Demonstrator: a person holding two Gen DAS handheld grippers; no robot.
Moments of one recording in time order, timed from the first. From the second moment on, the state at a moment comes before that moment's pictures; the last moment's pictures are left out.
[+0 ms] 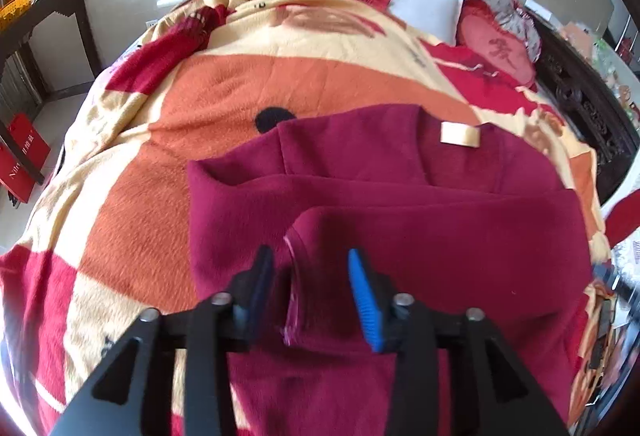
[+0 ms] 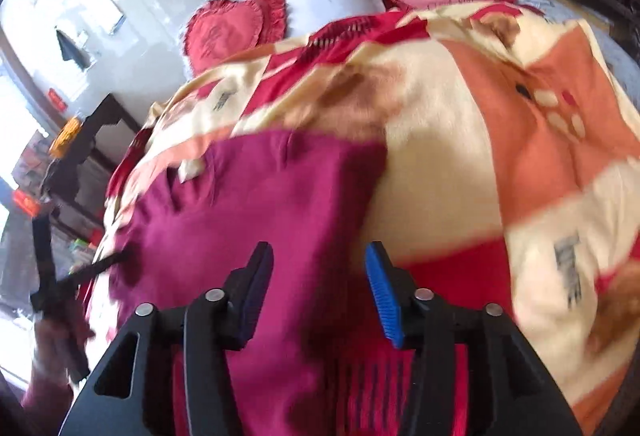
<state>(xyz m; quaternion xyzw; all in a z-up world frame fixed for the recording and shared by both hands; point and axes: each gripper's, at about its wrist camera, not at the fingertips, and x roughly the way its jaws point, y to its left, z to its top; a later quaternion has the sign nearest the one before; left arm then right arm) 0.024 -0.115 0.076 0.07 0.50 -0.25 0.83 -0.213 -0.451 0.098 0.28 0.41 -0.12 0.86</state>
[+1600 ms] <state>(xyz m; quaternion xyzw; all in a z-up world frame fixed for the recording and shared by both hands) -0.221 0.011 0.035 0.05 0.60 -0.27 0.75 -0.413 -0.345 0.056 0.31 0.46 -0.06 0.83</state>
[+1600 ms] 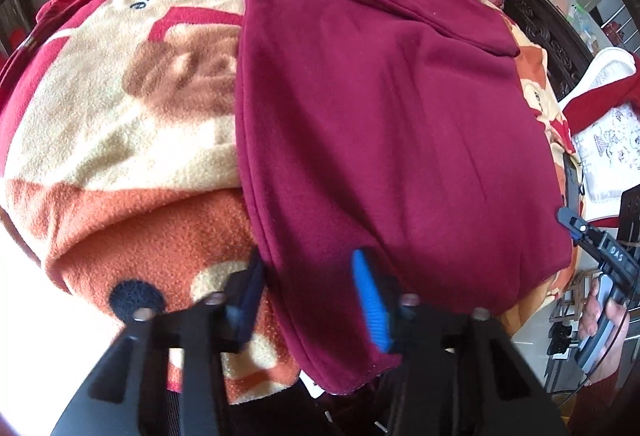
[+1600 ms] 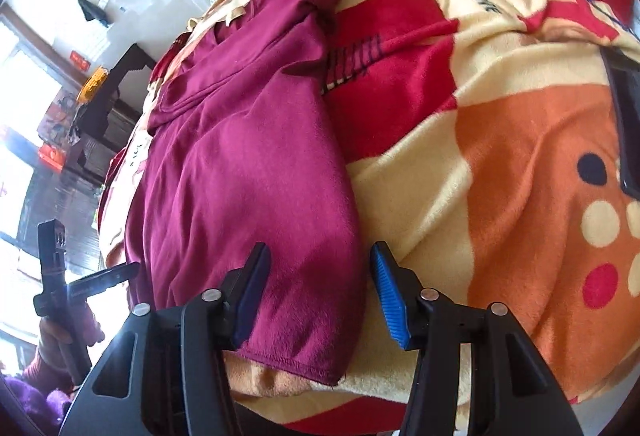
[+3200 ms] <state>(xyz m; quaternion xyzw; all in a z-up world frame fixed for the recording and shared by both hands) -0.246 0.031 0.033 0.12 0.60 -0.25 0.75 -0.439 -0.308 0.059 0.32 0.51 0.03 0.80</state>
